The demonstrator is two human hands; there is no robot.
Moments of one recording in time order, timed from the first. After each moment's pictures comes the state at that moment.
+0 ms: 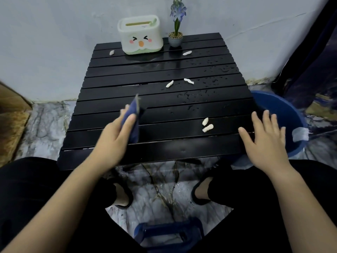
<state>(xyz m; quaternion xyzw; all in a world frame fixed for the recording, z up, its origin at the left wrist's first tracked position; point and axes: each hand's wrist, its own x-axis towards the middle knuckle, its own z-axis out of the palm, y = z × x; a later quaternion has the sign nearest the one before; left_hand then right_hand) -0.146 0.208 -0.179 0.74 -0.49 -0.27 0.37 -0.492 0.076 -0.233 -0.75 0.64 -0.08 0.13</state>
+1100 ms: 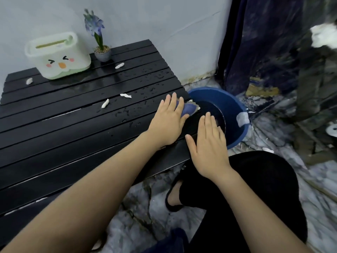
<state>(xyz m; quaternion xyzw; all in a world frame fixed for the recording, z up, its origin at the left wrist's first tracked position) -0.341 0.005 -0.239 0.57 -0.82 -0.08 0.04 -0.487 0.087 -0.246 -0.73 0.68 -0.09 0.05</state>
